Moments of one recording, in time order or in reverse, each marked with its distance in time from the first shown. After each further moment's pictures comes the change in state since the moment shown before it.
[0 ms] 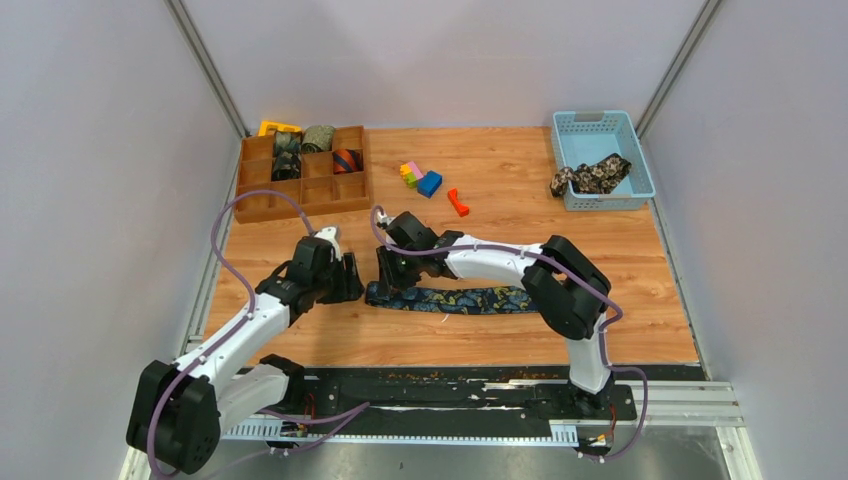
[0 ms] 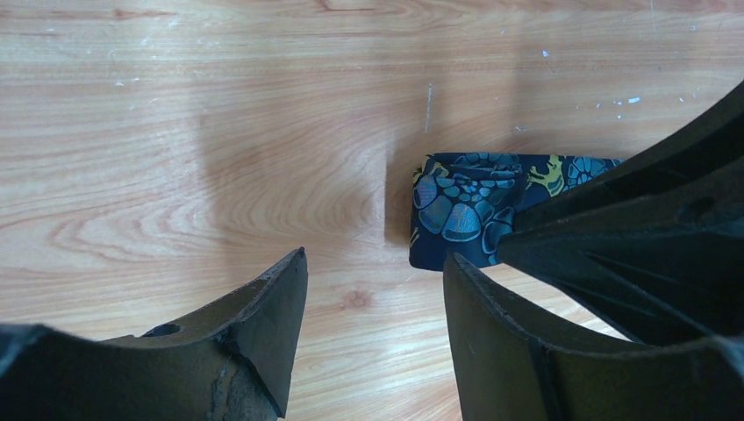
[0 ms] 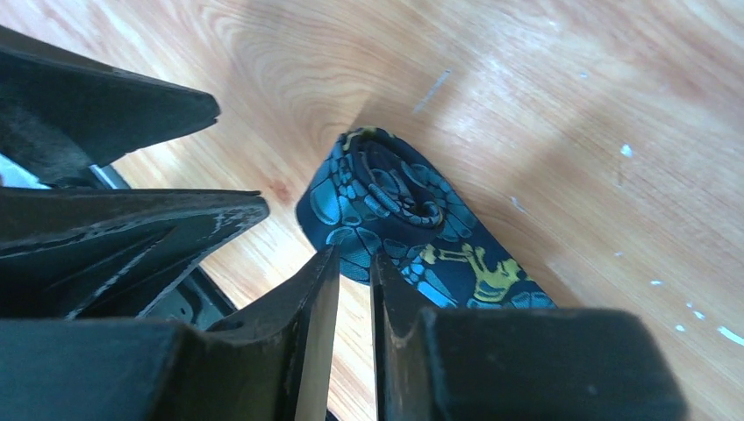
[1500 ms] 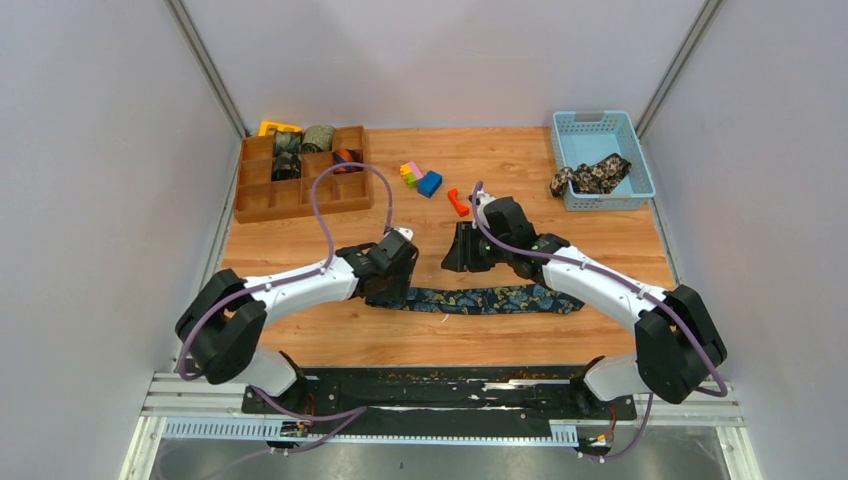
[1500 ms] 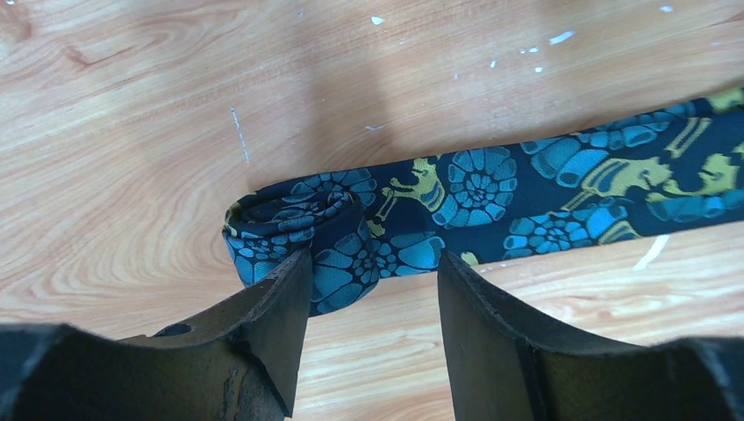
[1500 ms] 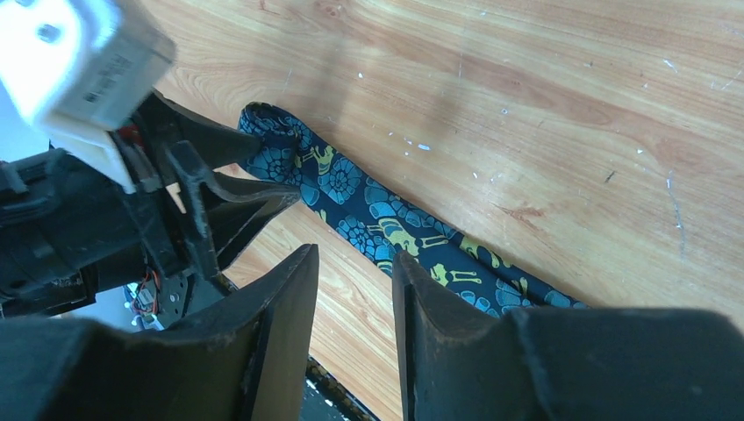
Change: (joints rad) left arm -0.464 0.496 0.357 -0.127 -0.309 -0.034; right arm -0.293 -0.575 -0.449 0.030 -0.002 -0.029
